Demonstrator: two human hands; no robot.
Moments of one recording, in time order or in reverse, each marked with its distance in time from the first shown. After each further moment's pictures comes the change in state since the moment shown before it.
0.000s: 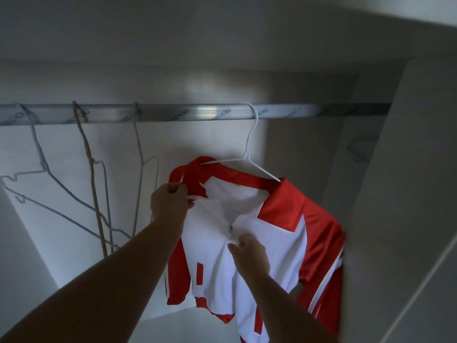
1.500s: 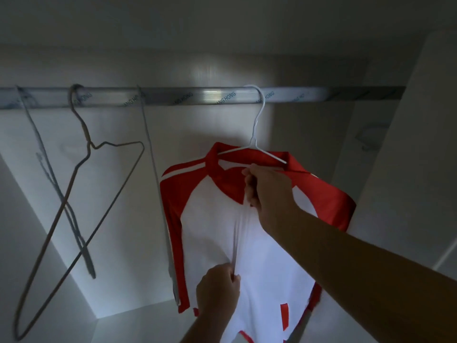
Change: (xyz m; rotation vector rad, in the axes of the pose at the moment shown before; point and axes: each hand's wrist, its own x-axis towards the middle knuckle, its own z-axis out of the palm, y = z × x) left_hand -0.105 -0.159 0.006 1.092 -0.304 0.301; right_hand -0.029 -0.106 -0.114 1.106 -0.118 0.105
